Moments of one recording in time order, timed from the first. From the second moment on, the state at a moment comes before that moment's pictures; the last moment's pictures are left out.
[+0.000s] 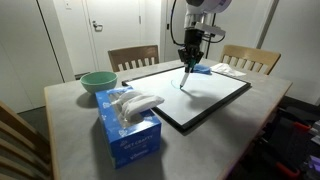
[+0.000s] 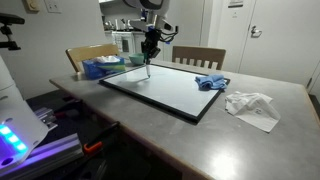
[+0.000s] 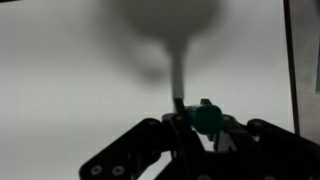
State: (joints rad) arm -0.03 0.36 0.04 -2.08 0.25 2.25 -0.01
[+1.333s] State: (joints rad) arm -0.03 0.36 -0.01 -2.07 0.25 2.17 0.03
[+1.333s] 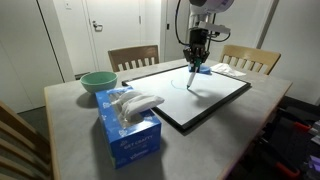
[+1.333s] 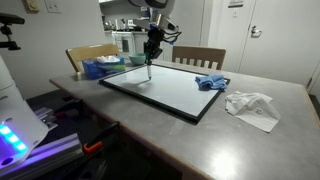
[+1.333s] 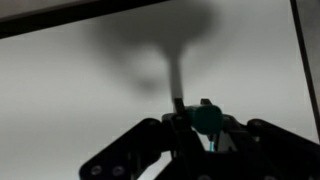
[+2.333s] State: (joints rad) arm -0.03 0.35 -0.04 -2.07 0.20 2.15 0.08
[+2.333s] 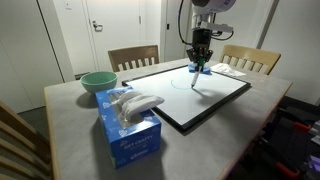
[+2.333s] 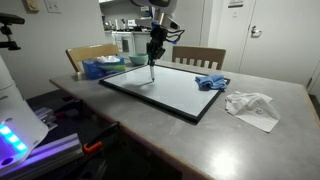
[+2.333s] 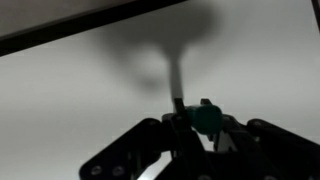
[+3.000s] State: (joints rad) arm -0.03 0.35 -0.06 -2.07 0.15 2.16 0.09
